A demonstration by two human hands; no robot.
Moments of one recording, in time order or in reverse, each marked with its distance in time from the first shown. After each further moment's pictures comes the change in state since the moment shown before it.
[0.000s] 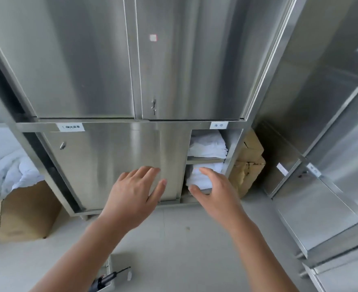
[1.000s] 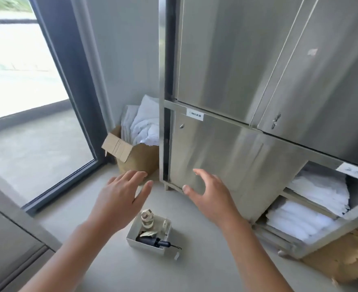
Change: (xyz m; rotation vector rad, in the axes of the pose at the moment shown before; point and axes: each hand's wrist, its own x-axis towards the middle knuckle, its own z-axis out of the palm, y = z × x) left_hand -0.197 -0.089 -0.052 0.199 0.153 -0.690; right_hand -0.018 -0.140 0.132 0.066 -0.500 -0.483
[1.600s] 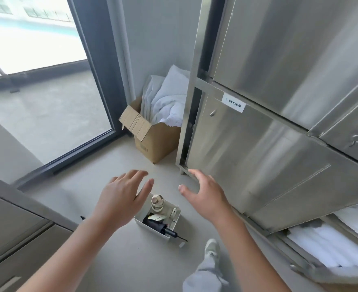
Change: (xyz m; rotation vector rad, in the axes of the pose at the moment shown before) left_hand 0.083 -0.079 0.080 -0.048 -0.115 -0.263; right_hand 0.143 0.020 0.103 -0.016 -0.292 -0.013
